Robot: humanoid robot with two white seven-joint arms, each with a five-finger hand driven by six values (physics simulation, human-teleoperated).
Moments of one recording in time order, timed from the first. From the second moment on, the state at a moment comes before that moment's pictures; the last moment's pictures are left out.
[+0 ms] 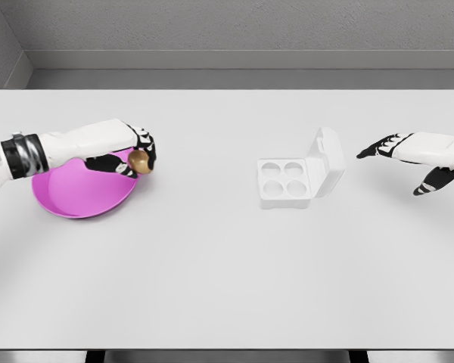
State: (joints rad) left arm -0.57 0.65 -0.48 -1.36 -0.25 -0.61 -0.60; right arm -0.63 -0.98 0.64 -1.31 0.21 -0.61 0.61
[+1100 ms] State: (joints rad) left arm -0.61 0.53 -0.50 -1.36 -0.29 -0.61 -0.61; right arm -0.63 -0.98 0.64 -1.31 0.21 -0.61 0.61
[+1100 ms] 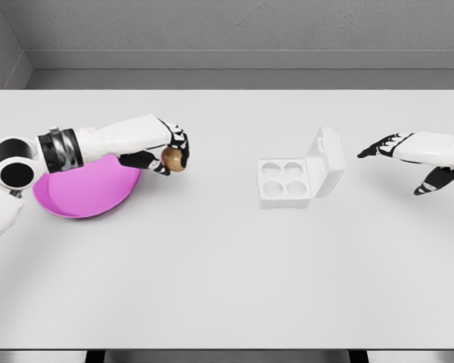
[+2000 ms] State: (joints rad) left arm -0.64 0.45 -0.53 -1.36 -0.30 -0.61 -0.61; right arm -0.63 -0.98 0.64 -1.31 0.21 -0.61 0.61
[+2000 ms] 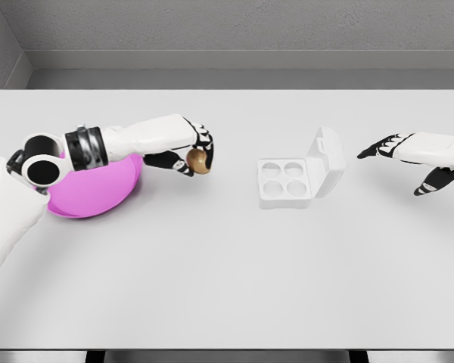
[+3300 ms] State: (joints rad) left arm -0.64 0.35 -0.53 -1.38 -0.34 -0.61 -0.61; right arm -0.63 -0.98 0.64 -1.31 0.21 -0.61 0.61
